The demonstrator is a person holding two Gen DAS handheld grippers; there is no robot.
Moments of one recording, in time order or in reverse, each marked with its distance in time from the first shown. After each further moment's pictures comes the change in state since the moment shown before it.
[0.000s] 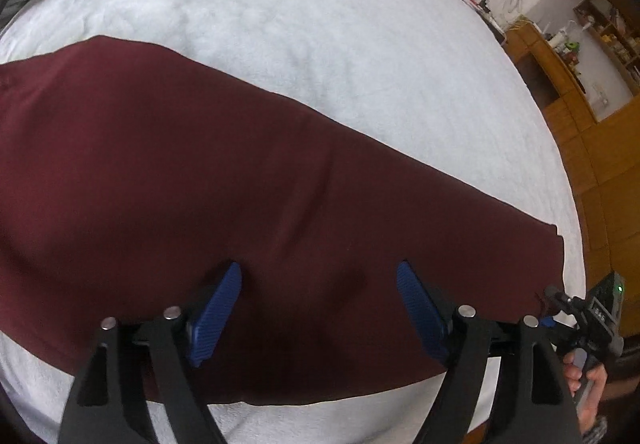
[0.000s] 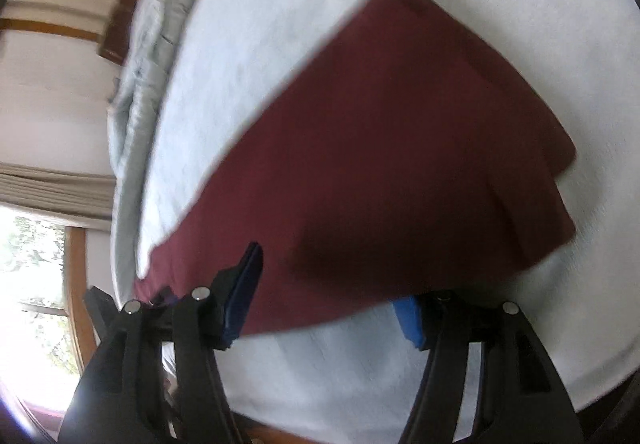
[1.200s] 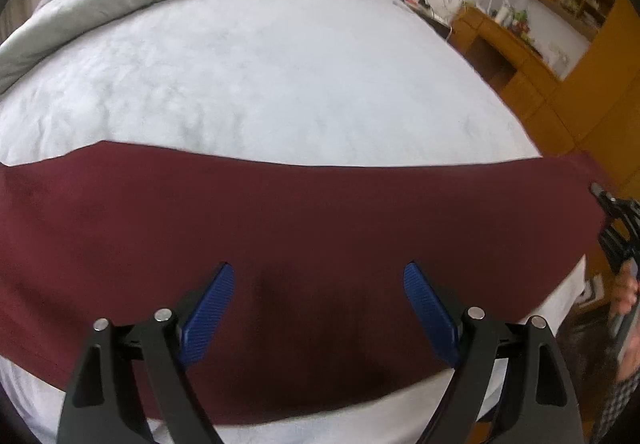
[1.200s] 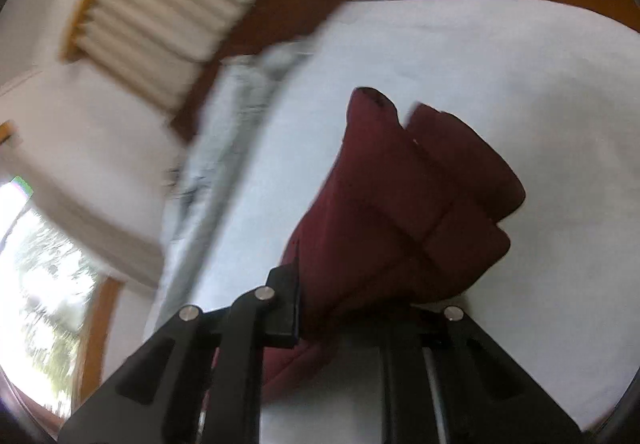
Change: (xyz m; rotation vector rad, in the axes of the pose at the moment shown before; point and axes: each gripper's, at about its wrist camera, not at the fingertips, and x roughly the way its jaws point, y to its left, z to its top) left arm -0.013 -0.099 -0.015 0.229 -0.126 0.012; right arm -0.137 -0.010 0.087 -0.089 -0.369 0.087
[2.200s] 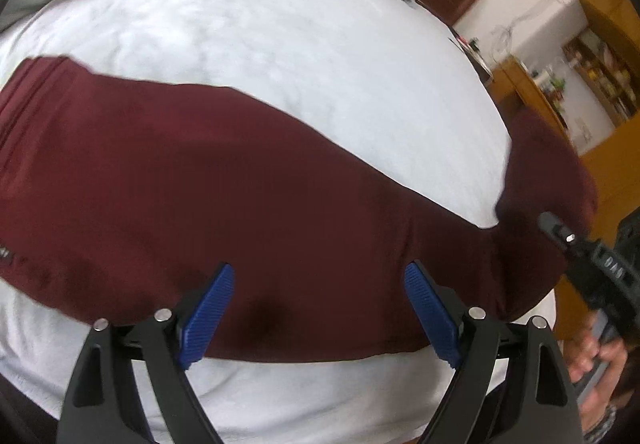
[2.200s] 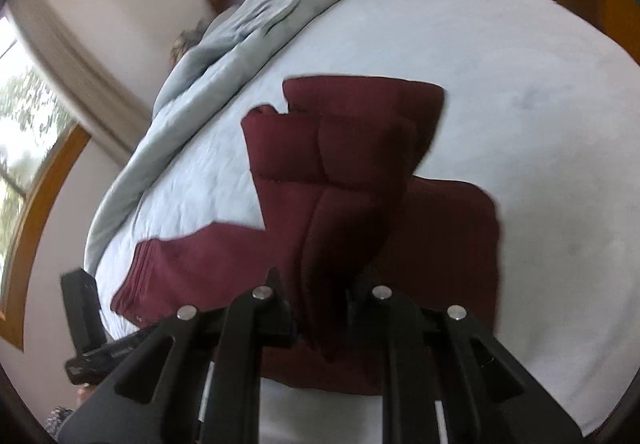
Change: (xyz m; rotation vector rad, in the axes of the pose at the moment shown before) left arm -0.033 0.101 -0.025 -0.318 -0.029 -0.048; right arm 0.117 0.190 -0.125 -0.456 0.287 -0.068
